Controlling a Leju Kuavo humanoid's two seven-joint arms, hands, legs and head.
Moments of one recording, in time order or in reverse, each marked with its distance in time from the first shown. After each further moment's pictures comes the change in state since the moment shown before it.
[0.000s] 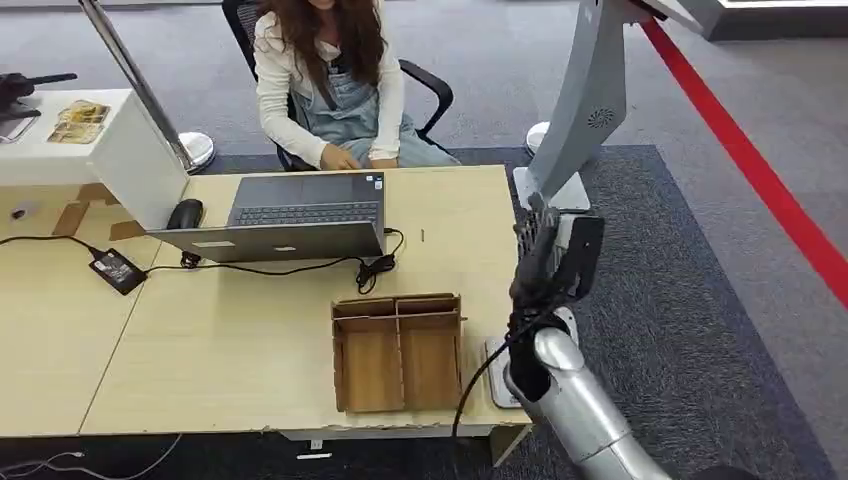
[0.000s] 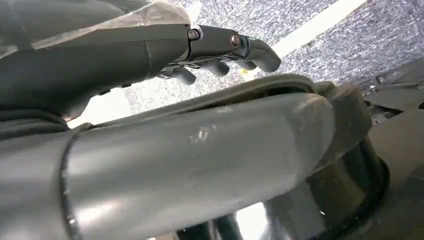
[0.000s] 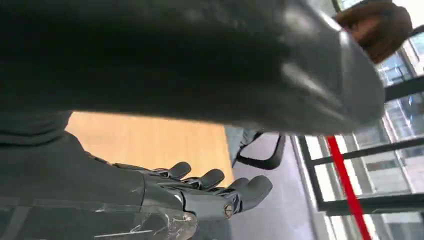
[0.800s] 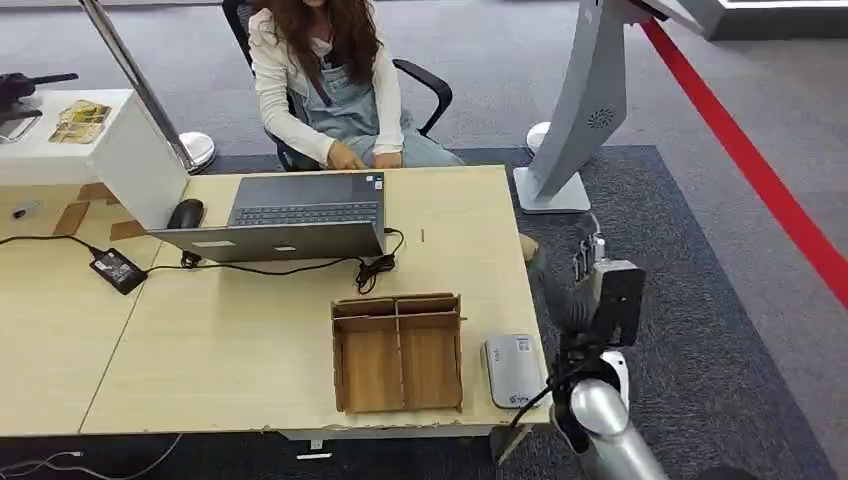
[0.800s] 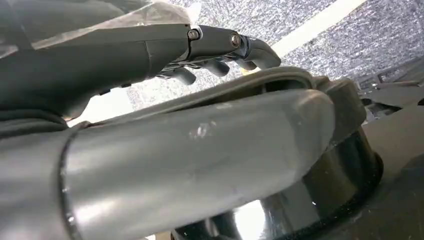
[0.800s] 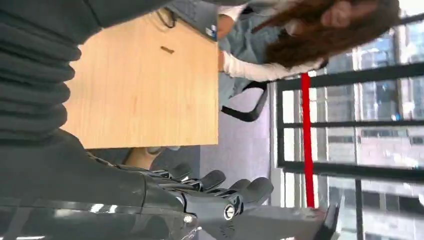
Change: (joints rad) left arm -0.005 -0.007 0.007 0.000 -0.018 -0.001 0.021; right arm 0.201 -0.120 -0.062 -0.268 0.402 -0.011 0.099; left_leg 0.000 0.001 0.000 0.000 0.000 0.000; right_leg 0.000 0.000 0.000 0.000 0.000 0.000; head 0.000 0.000
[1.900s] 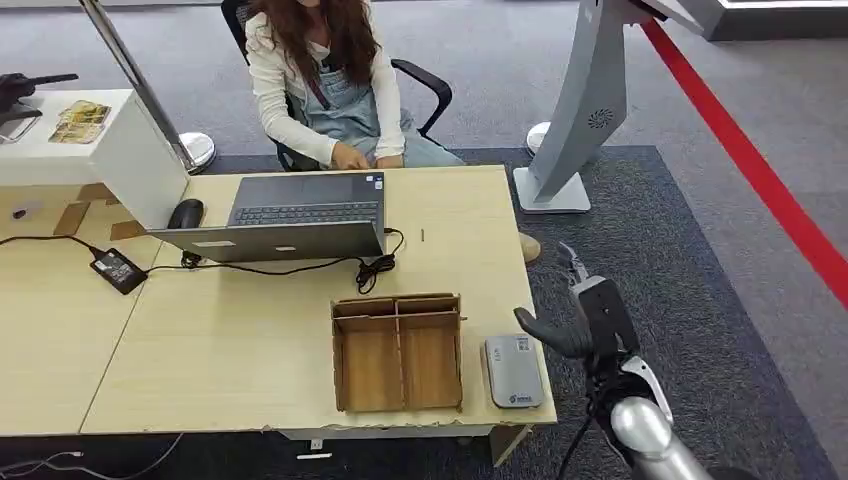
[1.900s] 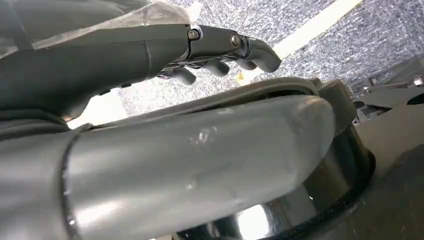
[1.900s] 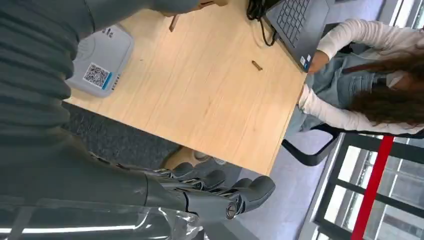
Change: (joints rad) left arm -0.001 0.007 -0.005 0.000 -0.035 -0.009 -0.027; right arm 0.053 -0.195 0.009 -0.011 0.048 0.236 0.127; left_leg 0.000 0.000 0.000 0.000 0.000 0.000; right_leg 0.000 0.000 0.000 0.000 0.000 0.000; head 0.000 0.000
